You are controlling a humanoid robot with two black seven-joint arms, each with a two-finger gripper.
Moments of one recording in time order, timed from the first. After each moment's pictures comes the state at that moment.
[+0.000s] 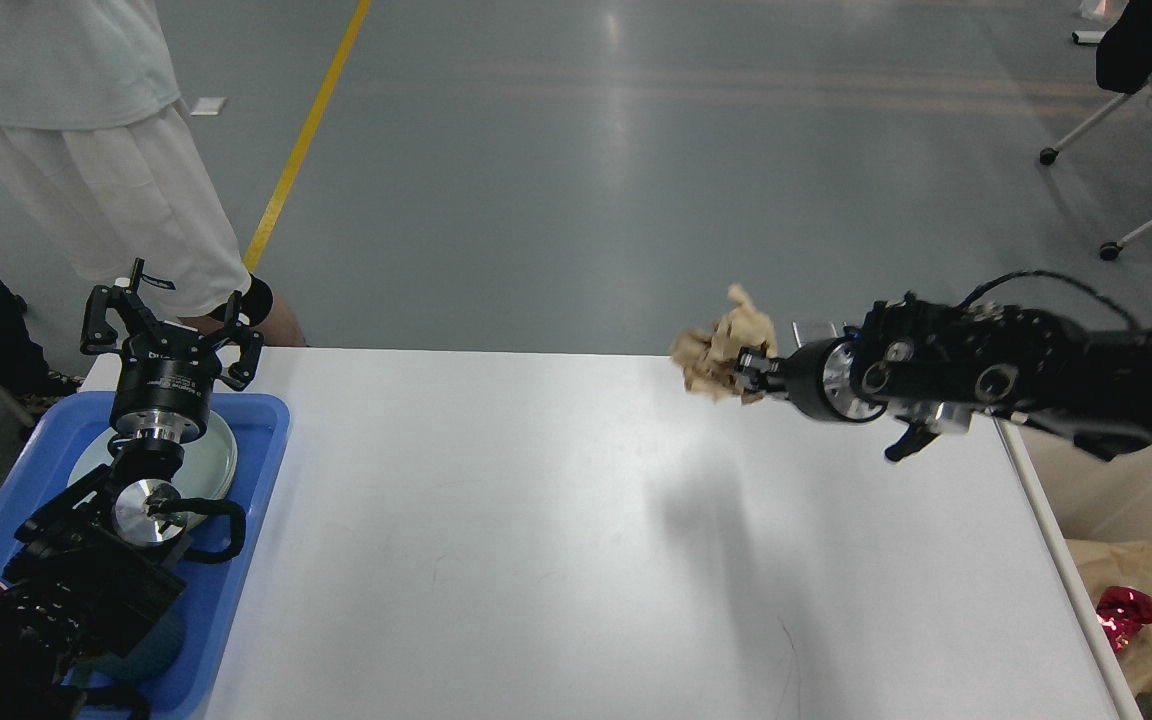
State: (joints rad) left arm -0.73 0.16 -0.87 -0.17 -0.19 -0.66 -0.50; right arm 1.49 -0.37 -0.67 1.13 -0.26 0.01 -0.15
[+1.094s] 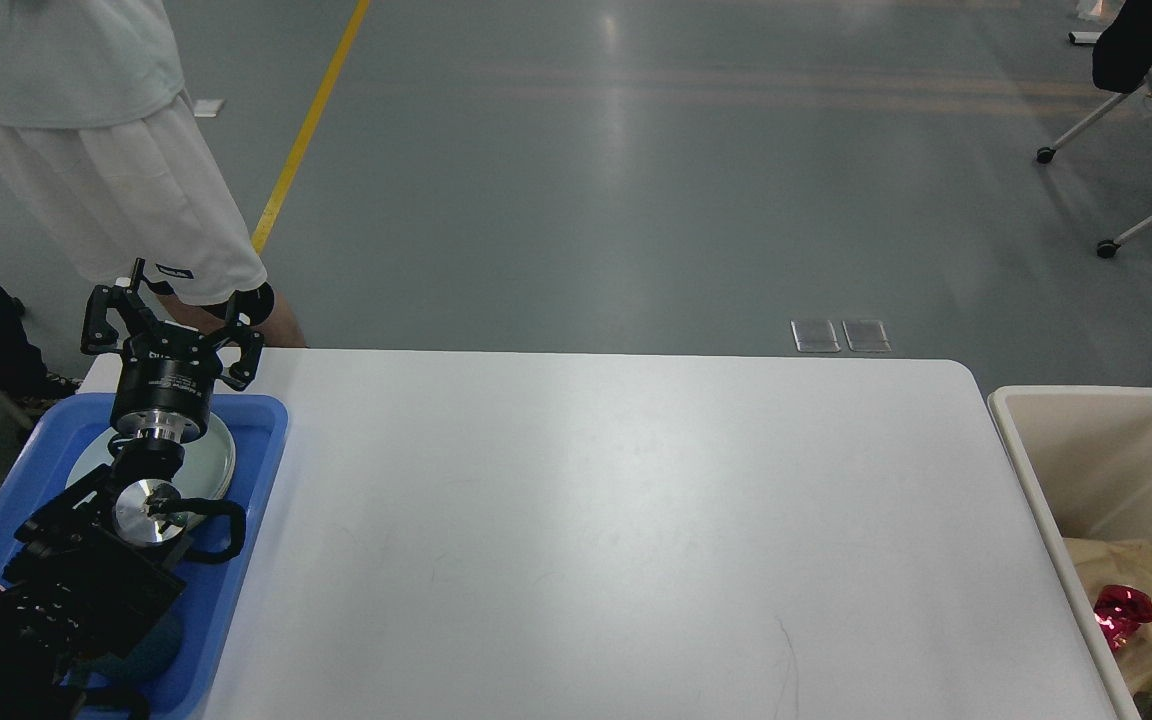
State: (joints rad) left arm -0.73 0.16 -0.87 -0.17 -0.19 -0.66 -0.50; right arm 0.89 -0.72 -0.67 0.50 -0.24 -0.11 -0.15
